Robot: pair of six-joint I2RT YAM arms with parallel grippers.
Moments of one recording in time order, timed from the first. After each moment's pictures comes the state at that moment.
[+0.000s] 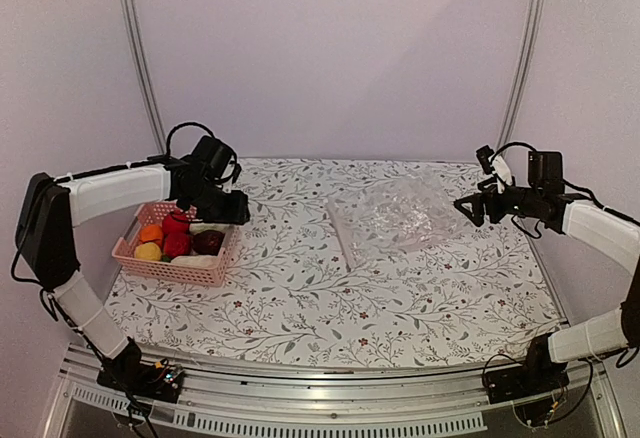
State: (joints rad) left arm -0.48 1.64 1.21 -0.57 -0.07 -0.33; right arm 0.05 1.25 0.81 -0.12 -0.54 -0.33
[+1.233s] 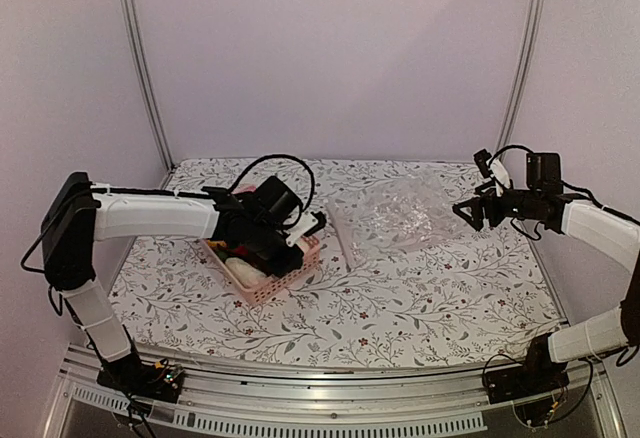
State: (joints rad) left arm -0.82 1.75 1.19 -0.50 -0.02 0.02; right arm 0.05 1.26 0.81 -0.16 -0.56 -0.35
